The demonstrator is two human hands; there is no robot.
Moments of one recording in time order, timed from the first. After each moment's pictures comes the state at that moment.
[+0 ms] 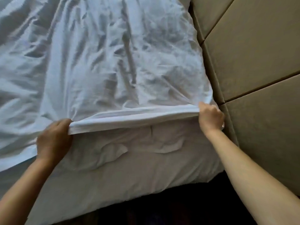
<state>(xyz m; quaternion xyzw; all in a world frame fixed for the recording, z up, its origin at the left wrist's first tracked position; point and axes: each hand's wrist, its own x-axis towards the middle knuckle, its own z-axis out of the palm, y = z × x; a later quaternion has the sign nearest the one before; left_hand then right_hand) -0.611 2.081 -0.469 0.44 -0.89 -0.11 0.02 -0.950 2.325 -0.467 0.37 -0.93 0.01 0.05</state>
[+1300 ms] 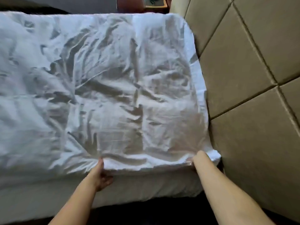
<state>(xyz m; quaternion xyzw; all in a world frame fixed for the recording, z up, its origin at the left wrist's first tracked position) -0.652 2.225 -0.497 0.74 -0.08 -0.67 0.01 -0.932 2.403 -0.472 -0.03 -0.95 0.14 -0.28</state>
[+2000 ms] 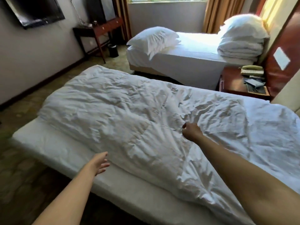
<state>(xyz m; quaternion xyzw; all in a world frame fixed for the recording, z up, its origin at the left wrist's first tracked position) -0.245 2.082 -0.267 0.76 -0.27 -0.55 0.22 -0.601 2.056 -0.230 0.52 -0.80 0.10 -0.29</state>
